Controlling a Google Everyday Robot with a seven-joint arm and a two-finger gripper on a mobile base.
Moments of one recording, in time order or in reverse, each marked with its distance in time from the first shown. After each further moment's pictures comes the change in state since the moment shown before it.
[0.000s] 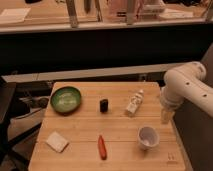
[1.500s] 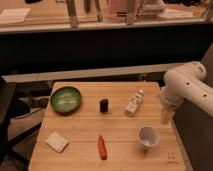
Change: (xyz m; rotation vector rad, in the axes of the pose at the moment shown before) arm 0.000 0.000 0.000 0.000 0.000 0.000
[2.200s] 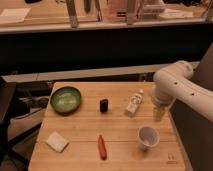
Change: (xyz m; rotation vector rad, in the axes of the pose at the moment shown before) arm -0.048 -0.016 0.009 0.025 0.009 -0.076
